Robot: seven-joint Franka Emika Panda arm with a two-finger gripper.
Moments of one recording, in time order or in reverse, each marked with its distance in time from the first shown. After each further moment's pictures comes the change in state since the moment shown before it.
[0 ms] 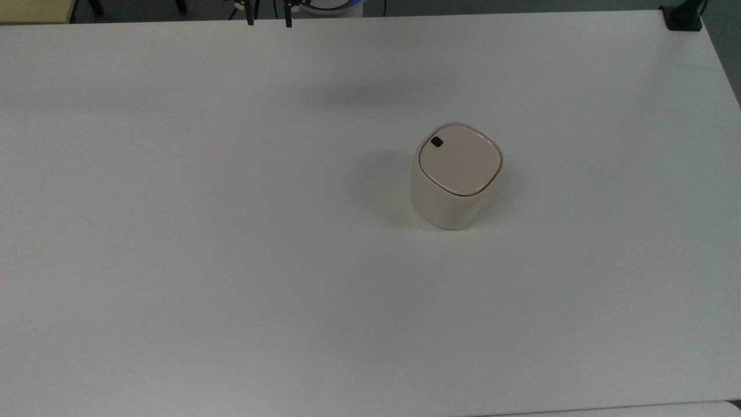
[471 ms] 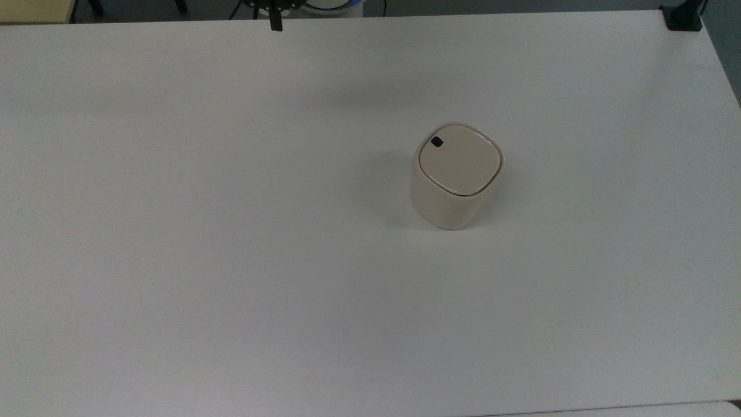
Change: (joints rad) arm 0.012 0.010 0.008 -0.001 0.000 0.003 -0.004
